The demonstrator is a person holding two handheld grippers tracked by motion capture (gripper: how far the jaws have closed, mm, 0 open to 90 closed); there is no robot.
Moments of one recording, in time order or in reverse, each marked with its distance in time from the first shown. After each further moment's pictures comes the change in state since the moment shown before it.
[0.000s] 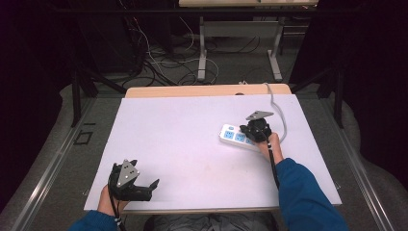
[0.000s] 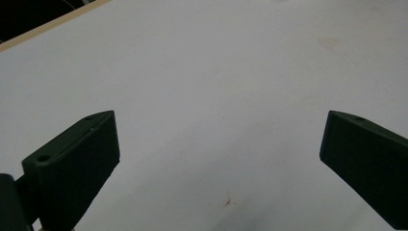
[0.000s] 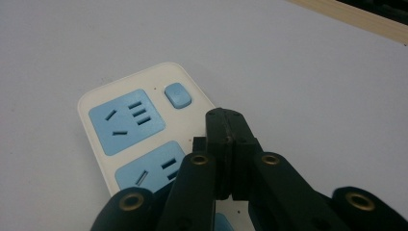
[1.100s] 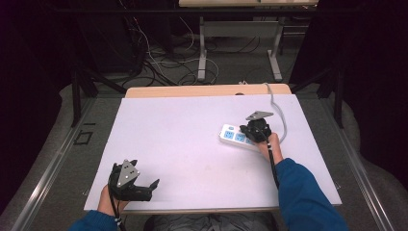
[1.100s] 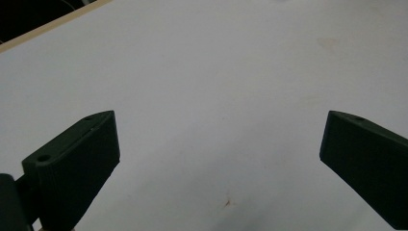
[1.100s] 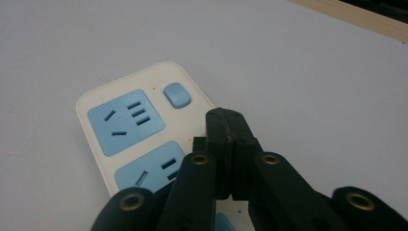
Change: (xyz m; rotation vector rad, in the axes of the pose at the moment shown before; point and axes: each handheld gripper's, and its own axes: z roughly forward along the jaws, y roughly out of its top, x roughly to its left) left arm 0.000 0.000 0.000 -0.002 0.004 0.004; right arm 0.000 -0.001 0.001 -0.004 -0.009 -0.001
